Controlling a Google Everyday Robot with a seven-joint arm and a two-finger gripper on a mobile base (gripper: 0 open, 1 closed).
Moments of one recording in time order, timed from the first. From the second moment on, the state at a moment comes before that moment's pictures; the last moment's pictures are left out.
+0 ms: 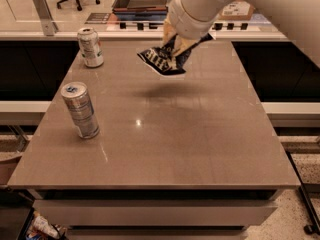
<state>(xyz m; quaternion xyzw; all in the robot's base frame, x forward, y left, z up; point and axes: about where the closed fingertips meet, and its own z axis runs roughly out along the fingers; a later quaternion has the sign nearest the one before) 0.639 -0.036 0.961 -0.87 0.37 -0.19 0.25</state>
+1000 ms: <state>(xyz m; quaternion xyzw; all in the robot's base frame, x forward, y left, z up) 0.717 0.059 0.935 -0.88 0.29 -0.18 0.32</state>
